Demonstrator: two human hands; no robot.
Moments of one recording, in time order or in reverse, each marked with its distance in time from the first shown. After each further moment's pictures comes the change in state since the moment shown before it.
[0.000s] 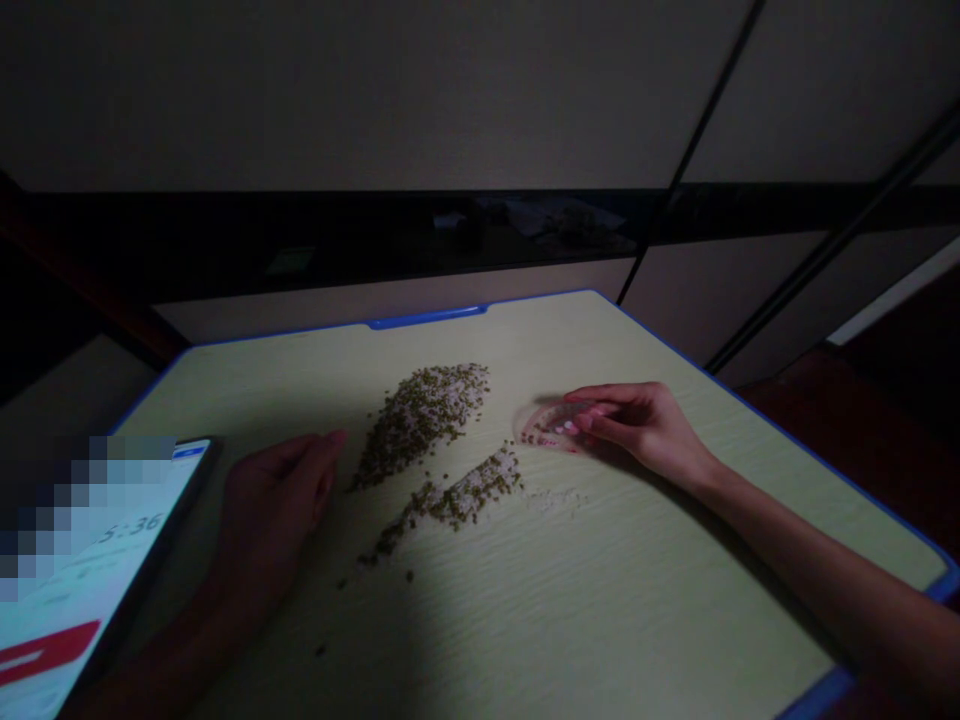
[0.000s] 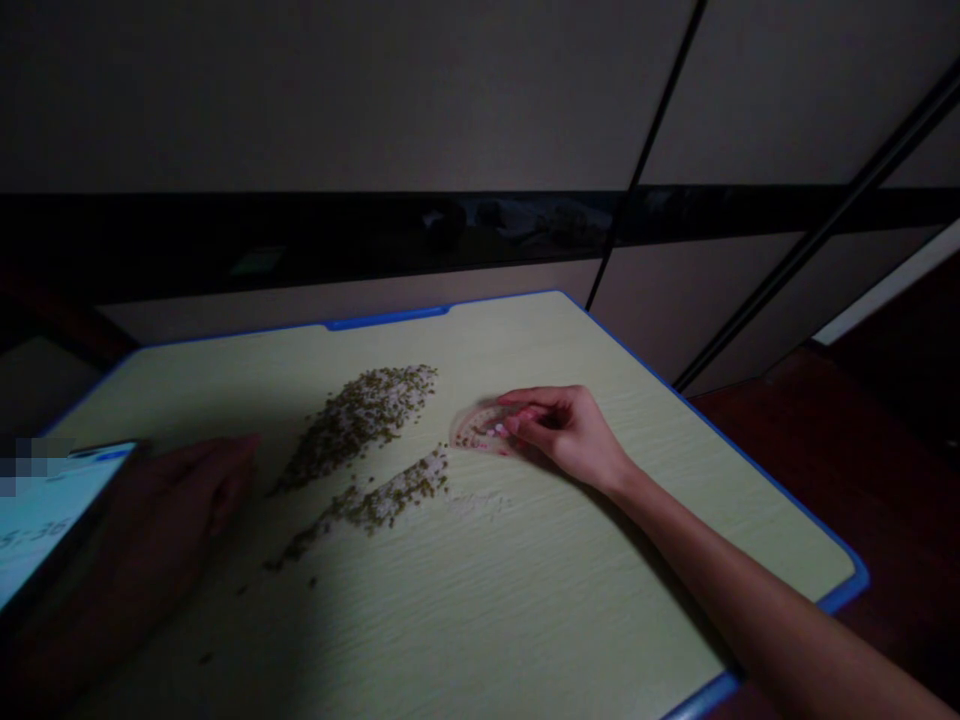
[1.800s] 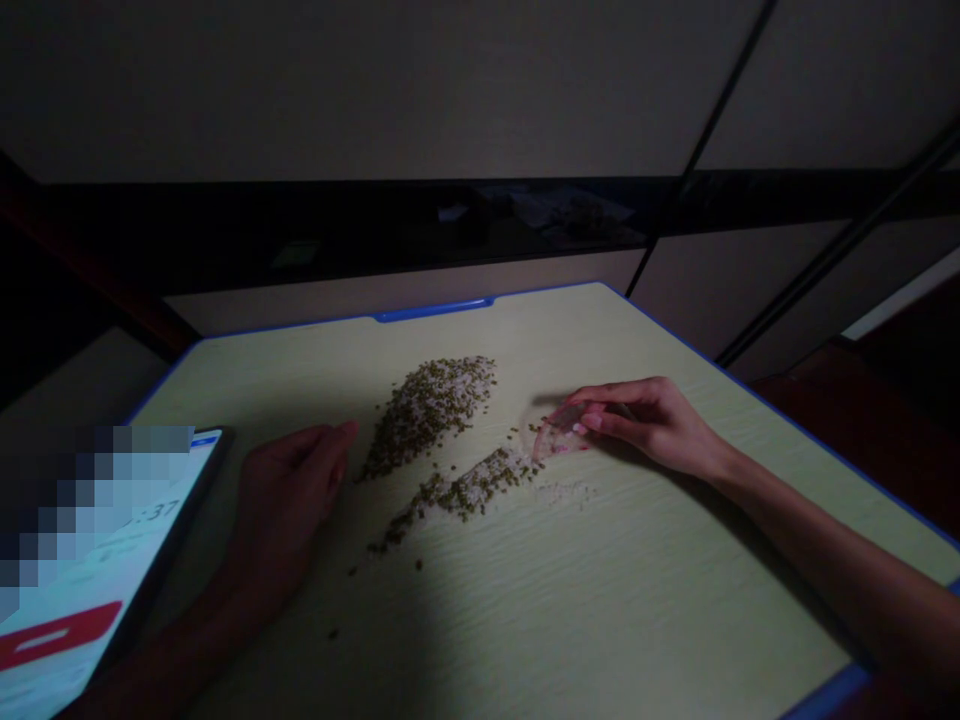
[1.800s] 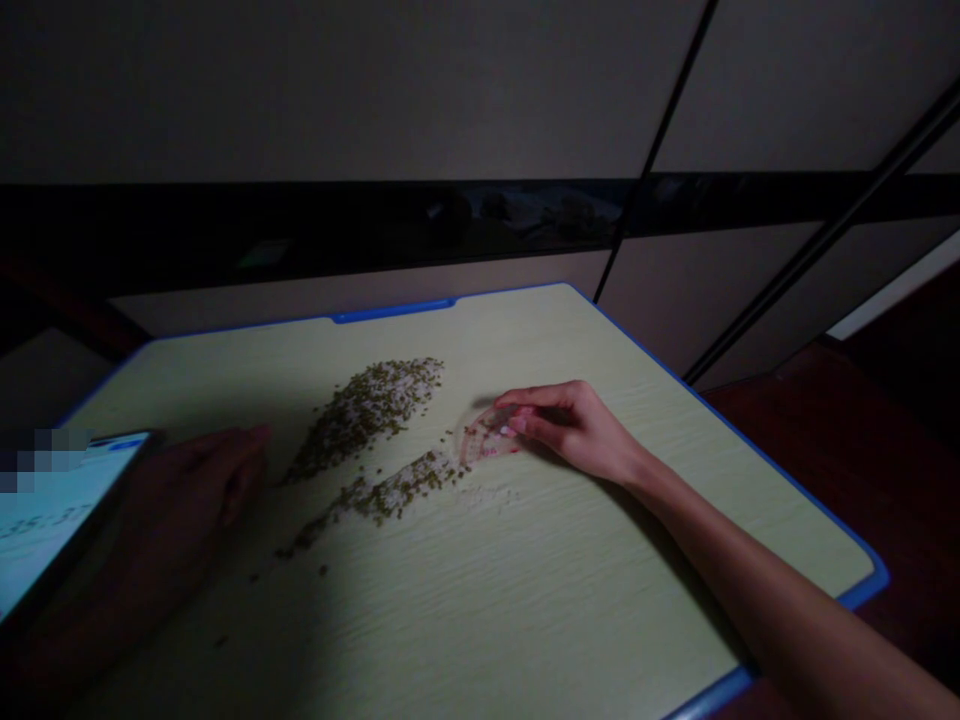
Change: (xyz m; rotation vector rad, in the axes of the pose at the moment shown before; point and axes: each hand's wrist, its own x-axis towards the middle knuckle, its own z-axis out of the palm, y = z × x) left_hand -0.002 -0.001 0.002 -0.038 -0.017 0.026; right_hand 0.002 -0.002 -0.008 -0.156 -0.190 -0.146
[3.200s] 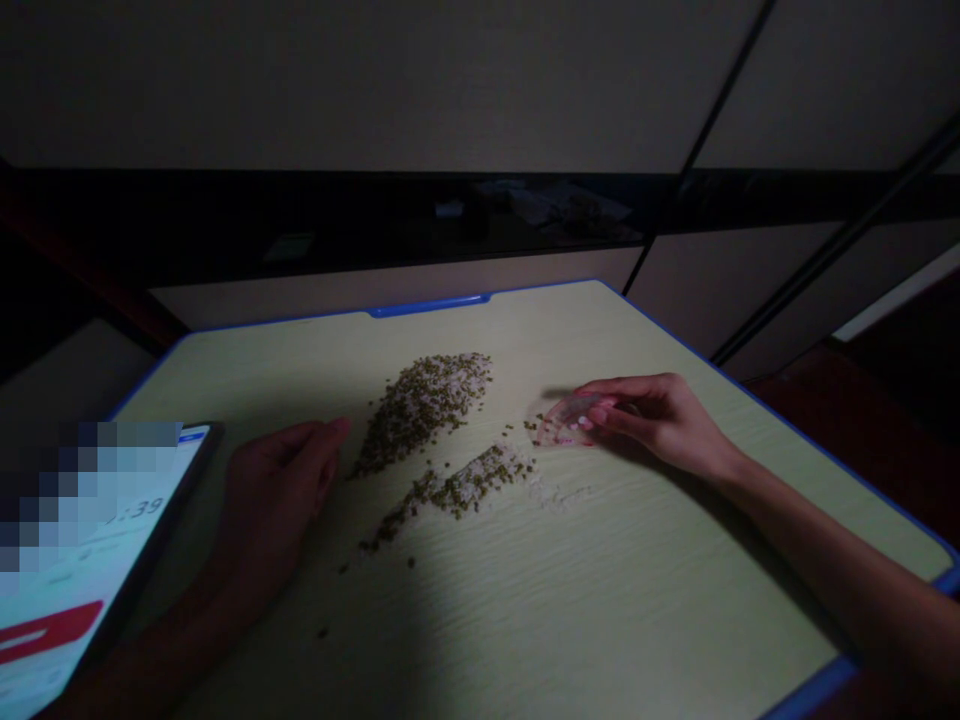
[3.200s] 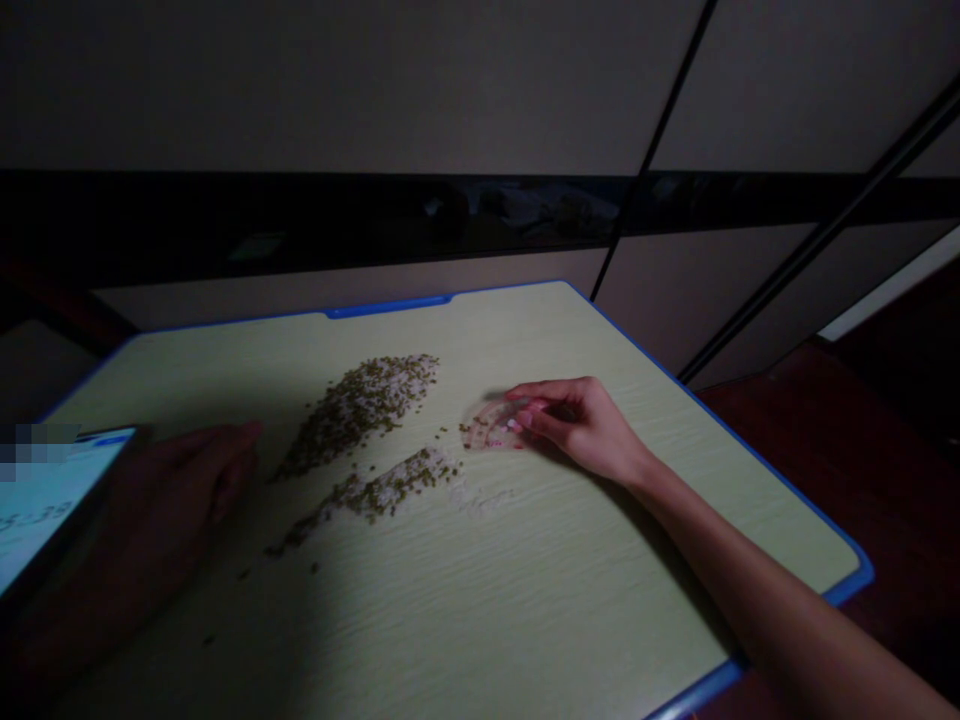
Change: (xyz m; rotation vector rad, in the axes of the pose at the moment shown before) left_hand 0.001 -0.003 -0.001 0.014 -0.012 0.011; right_hand -0.005 0.002 -0.003 0.048 0.108 0.122
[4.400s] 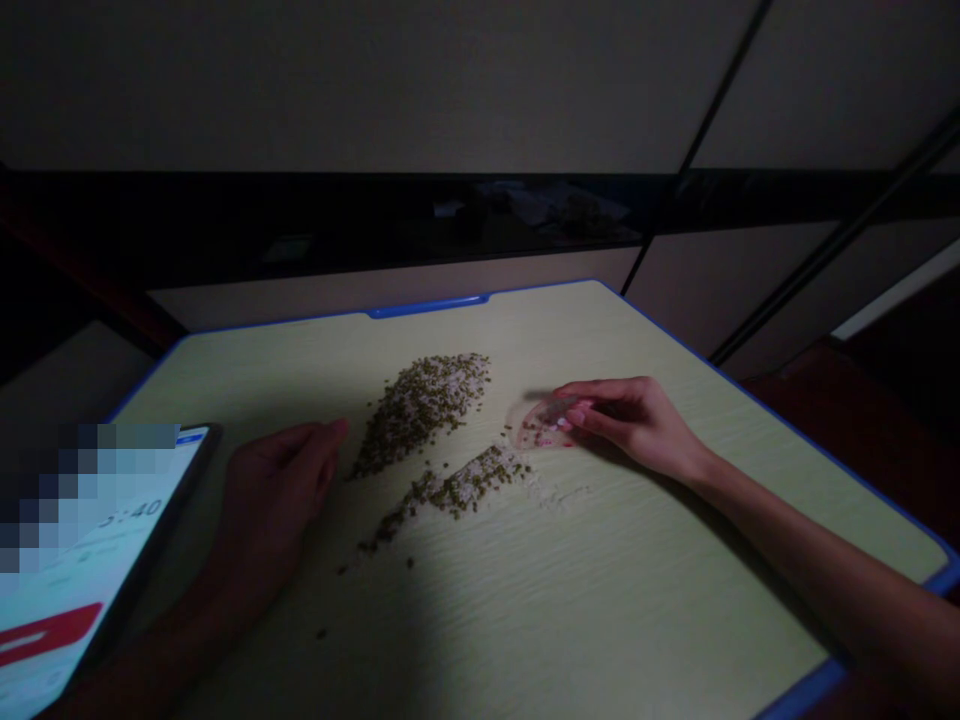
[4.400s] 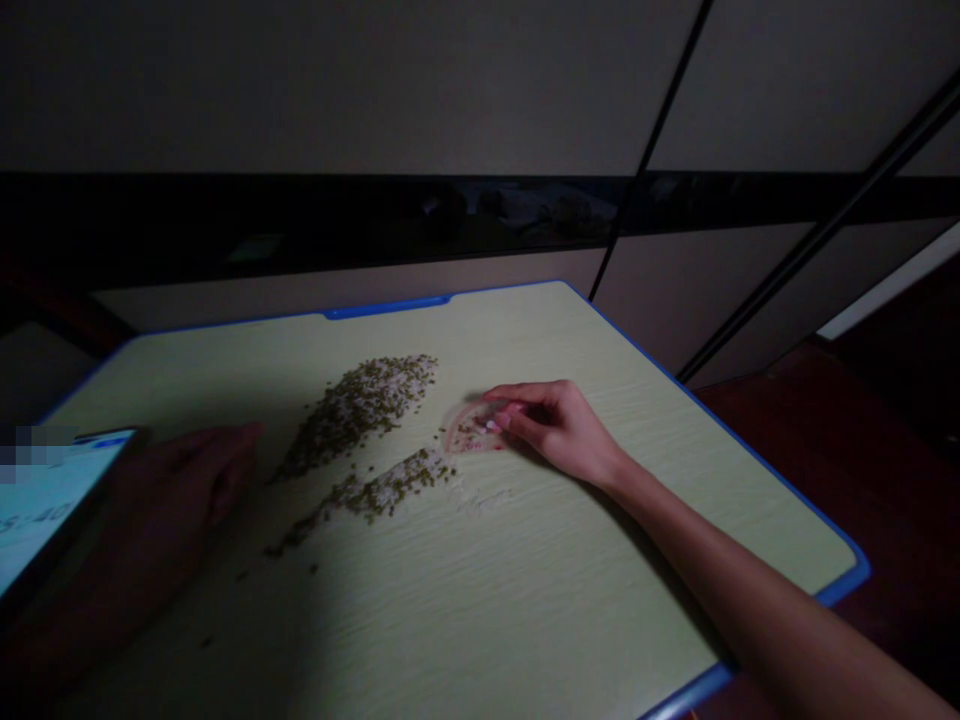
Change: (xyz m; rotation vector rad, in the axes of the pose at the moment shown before) left_hand 0.002 0.001 0.000 0.002 -0.005 0.014; right_hand 0.005 -0.002 0.014 0.016 -0.039 -0.053
